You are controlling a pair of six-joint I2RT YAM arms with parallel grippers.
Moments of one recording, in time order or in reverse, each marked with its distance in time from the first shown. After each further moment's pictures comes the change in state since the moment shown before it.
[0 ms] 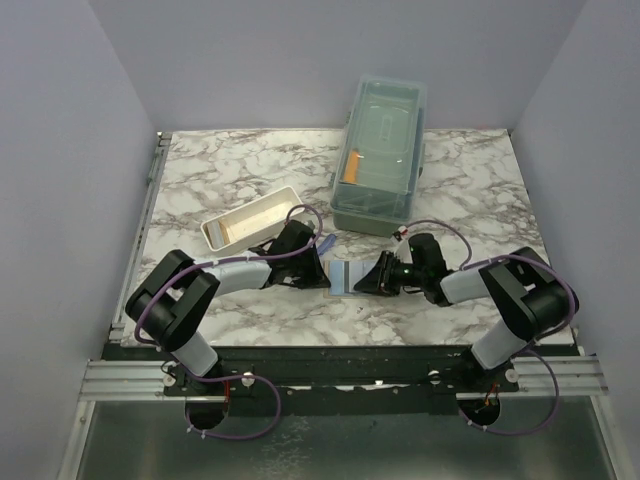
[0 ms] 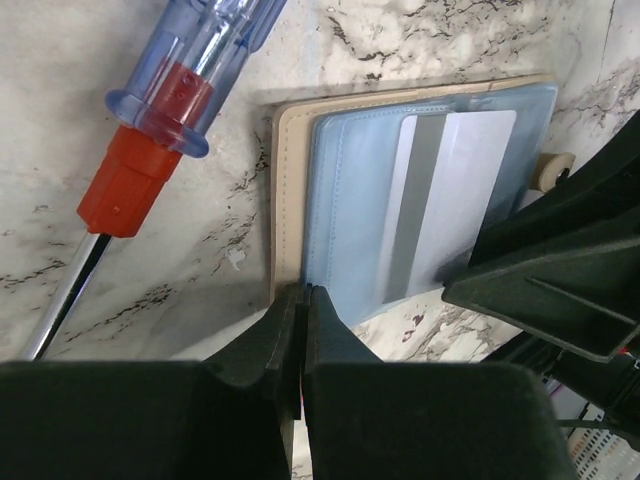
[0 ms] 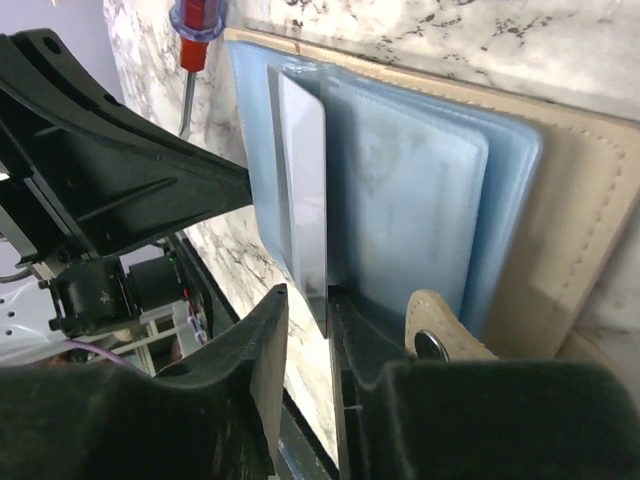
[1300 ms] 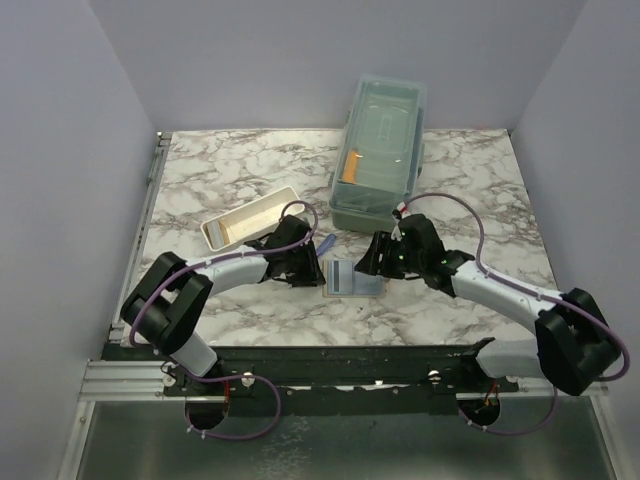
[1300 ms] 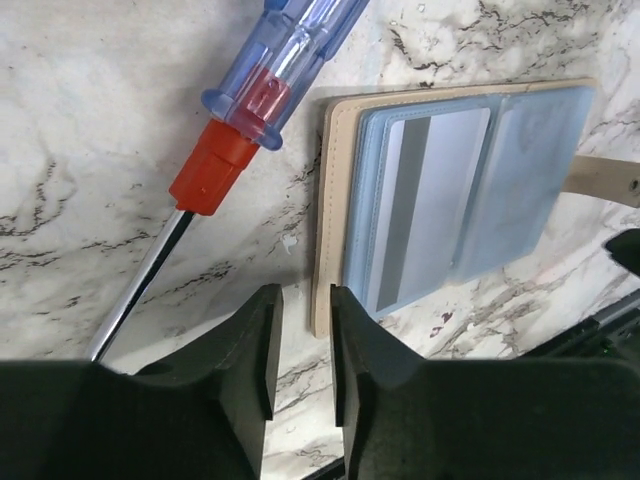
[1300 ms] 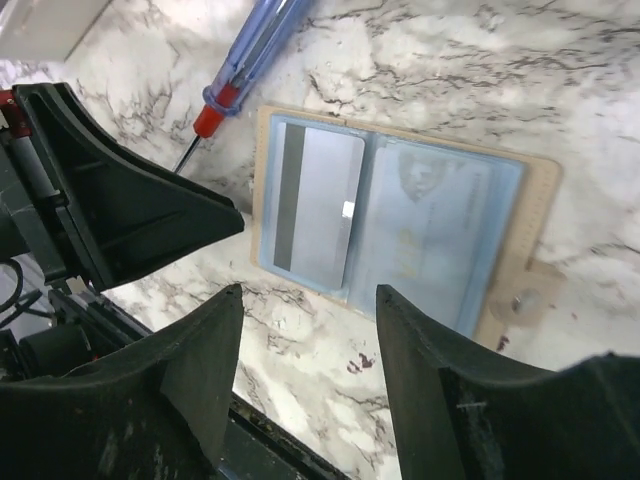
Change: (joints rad) left arm 0.029 -0.024 0.053 -0.159 -0.040 0.045; right arm 0.159 -0.298 0.267 -0.655 0.433 -0.212
